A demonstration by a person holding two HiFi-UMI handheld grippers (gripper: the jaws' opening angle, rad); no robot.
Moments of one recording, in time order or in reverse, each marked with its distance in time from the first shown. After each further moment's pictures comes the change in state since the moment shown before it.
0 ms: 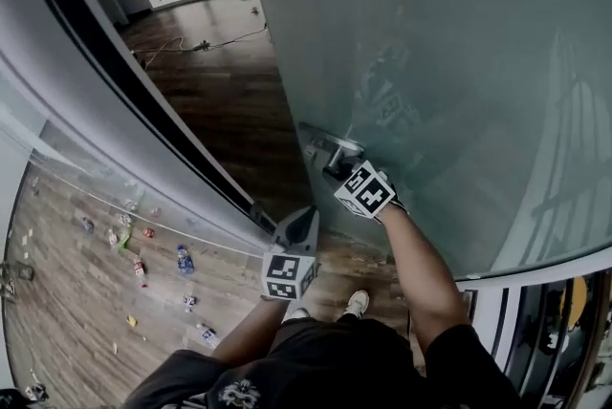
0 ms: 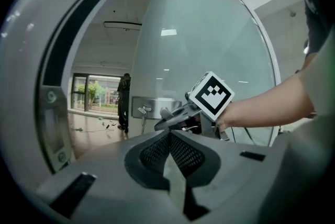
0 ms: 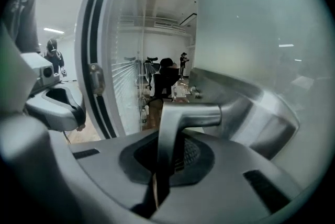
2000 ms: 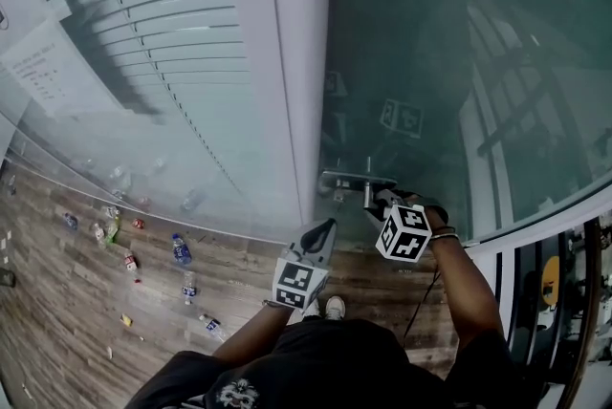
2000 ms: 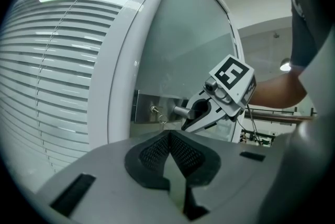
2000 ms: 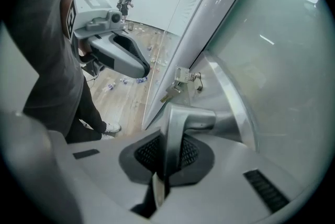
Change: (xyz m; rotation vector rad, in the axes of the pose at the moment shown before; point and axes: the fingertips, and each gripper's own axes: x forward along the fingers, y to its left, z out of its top) left arm -0.185 0.017 -0.028 -0.011 -0.019 -0.237; right arm -0.090 0.226 -0.007 -0.456 0.475 -0.020
